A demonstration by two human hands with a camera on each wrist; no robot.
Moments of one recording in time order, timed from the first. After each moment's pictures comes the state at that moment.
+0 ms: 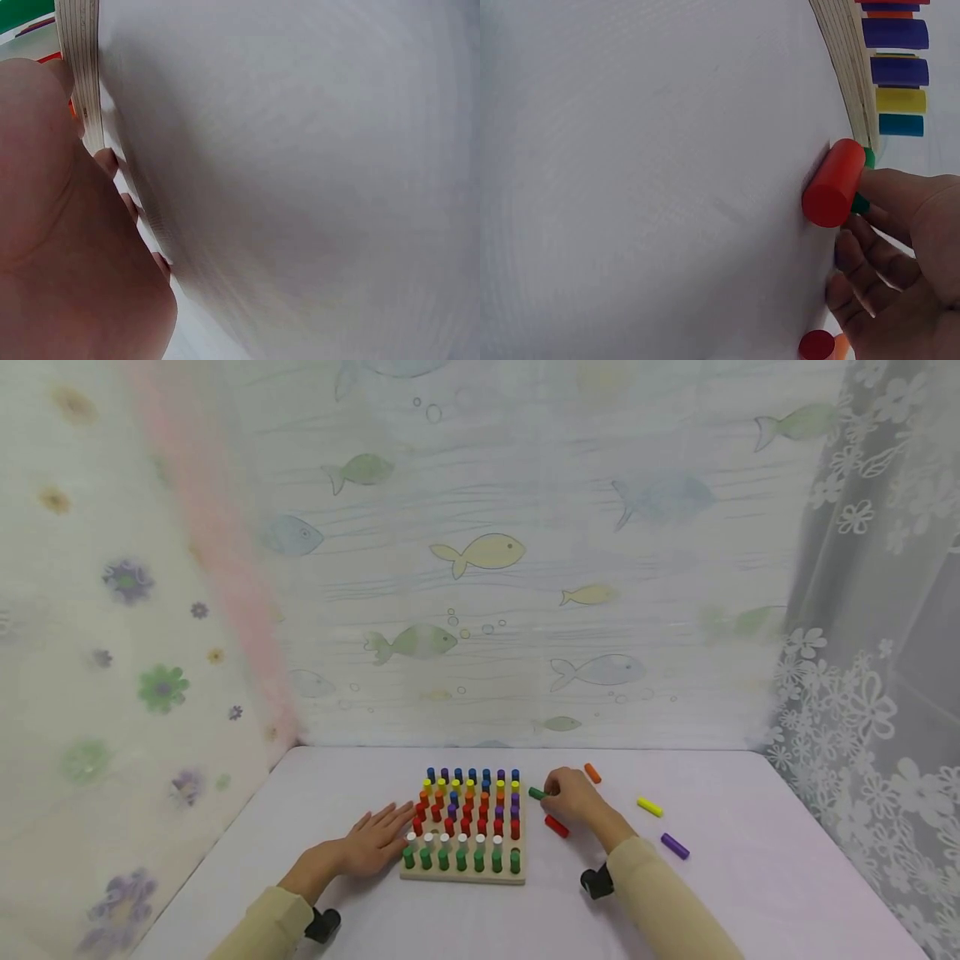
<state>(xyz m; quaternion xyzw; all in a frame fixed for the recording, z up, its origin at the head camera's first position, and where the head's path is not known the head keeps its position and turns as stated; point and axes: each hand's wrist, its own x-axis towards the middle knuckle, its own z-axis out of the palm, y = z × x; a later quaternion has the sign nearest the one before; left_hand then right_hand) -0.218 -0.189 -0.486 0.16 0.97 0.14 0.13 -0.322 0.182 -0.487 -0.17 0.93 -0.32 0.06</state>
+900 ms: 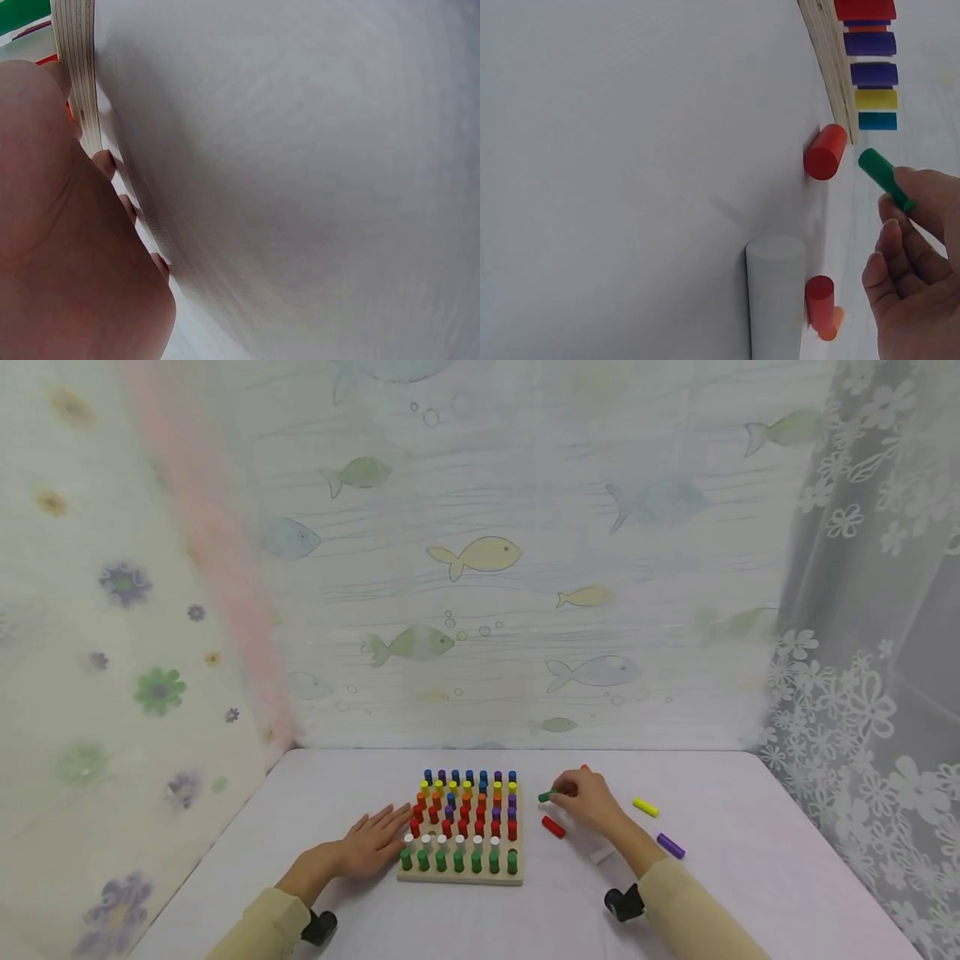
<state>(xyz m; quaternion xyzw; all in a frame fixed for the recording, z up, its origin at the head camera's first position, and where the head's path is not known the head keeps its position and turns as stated) -0.221 -0.193 -0.494 0.17 0.97 0.15 0.12 -0.300 0.212 -0.481 -0.22 0.90 -0.37 -0.03</state>
